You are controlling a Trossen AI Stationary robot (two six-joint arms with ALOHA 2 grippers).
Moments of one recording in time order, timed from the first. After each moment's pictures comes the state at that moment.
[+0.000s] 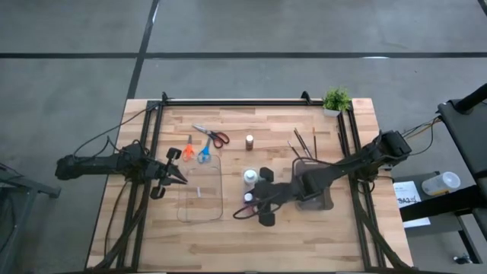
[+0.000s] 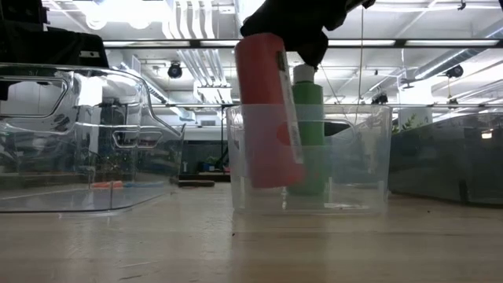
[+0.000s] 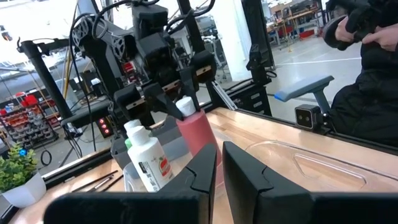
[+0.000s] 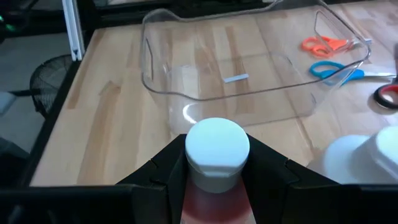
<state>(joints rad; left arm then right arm) 0.03 0.06 0.00 0.08 0.46 0.33 0.36 1.69 1.11 0.00 0.29 0.34</state>
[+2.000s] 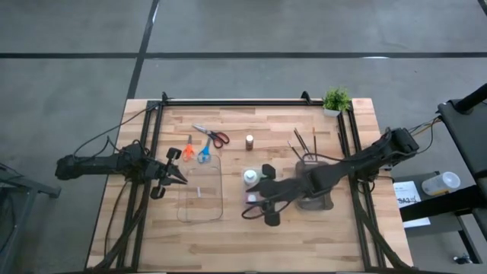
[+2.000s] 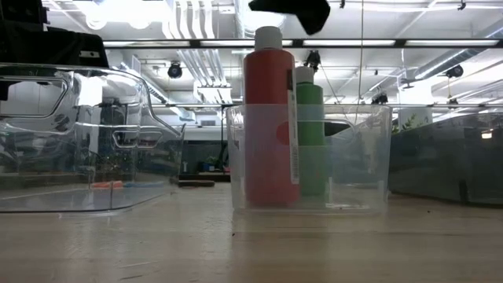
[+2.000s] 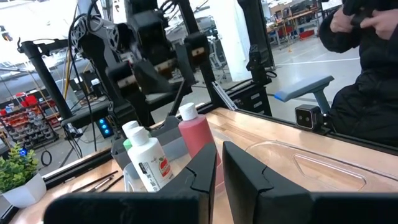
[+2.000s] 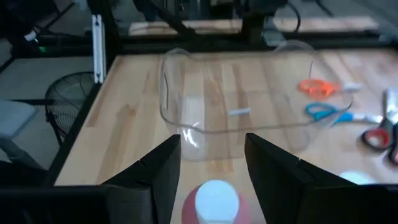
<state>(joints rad) 0.03 0.06 0.00 0.08 0.46 0.33 0.37 1.59 1.11 0.01 0.29 0.24</state>
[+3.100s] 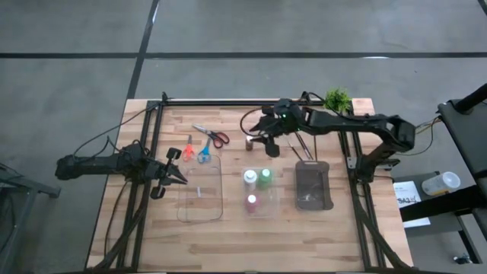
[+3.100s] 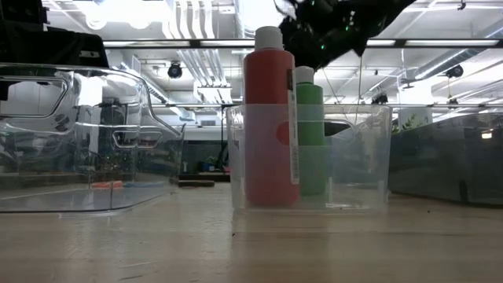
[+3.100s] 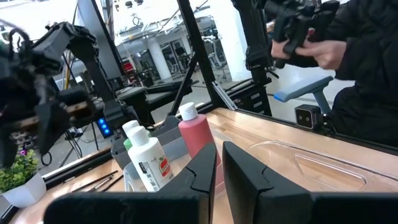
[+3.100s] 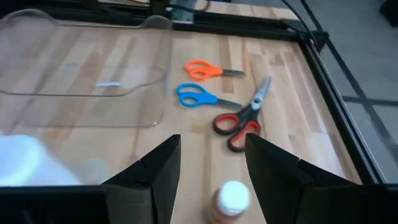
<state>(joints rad) 0.03 0.06 0.00 0.08 0.46 0.33 -0.35 1.57 1.08 -0.05 -0.31 -0.23</state>
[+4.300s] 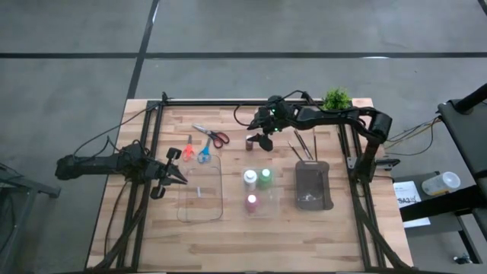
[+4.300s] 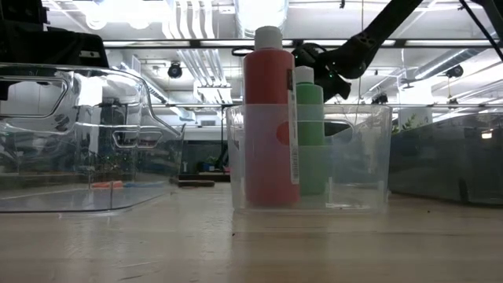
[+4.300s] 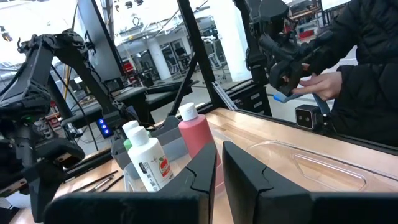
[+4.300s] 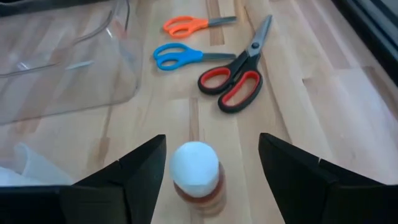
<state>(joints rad) 0.03 0.06 0.00 0.08 0.46 0.33 -0.47 1.81 1.08 0.09 -0.46 -0.13</state>
